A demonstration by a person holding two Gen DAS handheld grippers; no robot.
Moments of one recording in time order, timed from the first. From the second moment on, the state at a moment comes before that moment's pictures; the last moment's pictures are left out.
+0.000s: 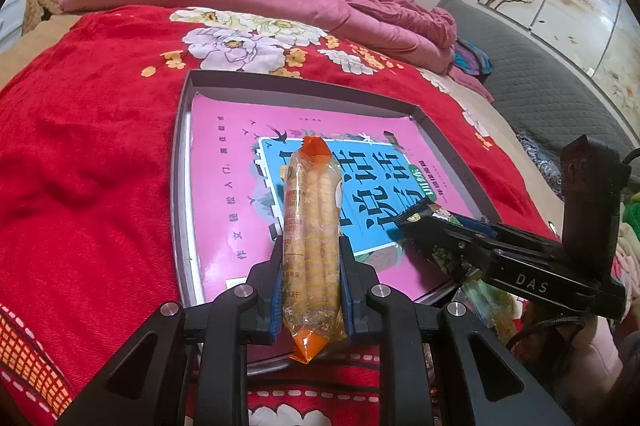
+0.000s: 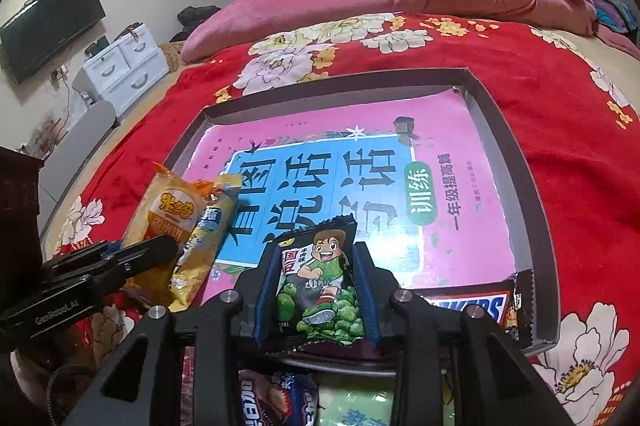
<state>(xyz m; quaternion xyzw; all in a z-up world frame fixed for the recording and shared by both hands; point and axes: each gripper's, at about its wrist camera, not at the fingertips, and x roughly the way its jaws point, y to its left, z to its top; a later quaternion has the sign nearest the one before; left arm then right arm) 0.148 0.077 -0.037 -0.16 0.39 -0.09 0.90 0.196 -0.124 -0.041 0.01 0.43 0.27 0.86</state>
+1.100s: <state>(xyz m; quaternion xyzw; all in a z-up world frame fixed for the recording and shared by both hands) 0.147 0.097 -0.040 -0.21 0.39 -0.08 0.89 0.187 -0.138 -0.034 0.03 0.43 0.25 0.87</state>
